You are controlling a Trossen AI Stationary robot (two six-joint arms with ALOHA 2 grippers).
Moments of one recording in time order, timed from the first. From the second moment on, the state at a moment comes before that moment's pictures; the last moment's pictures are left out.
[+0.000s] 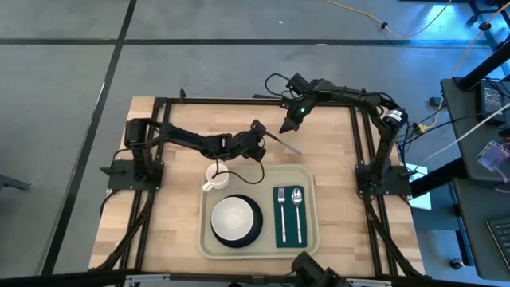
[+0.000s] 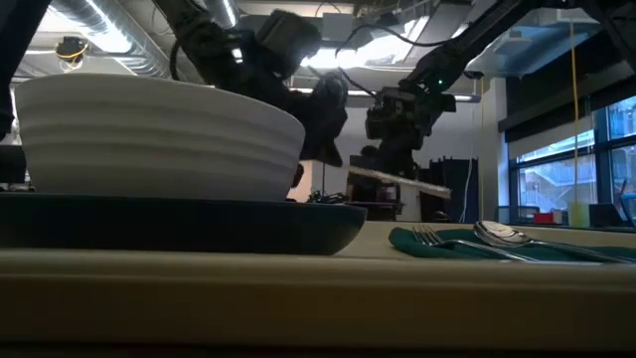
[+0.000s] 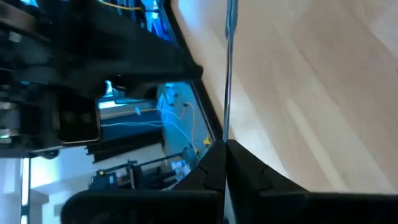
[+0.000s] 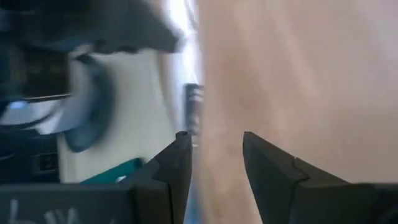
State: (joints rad) left arm 0.15 1.84 1.01 0.33 -0.58 1.28; right arm -0.72 1.87 1.35 -0.76 -0.77 -0.16
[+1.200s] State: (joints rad) left arm -0.03 1.71 1.01 0.37 -0.48 1.40; right arm -0.13 1.47 1.36 -0.94 -0.01 0.40
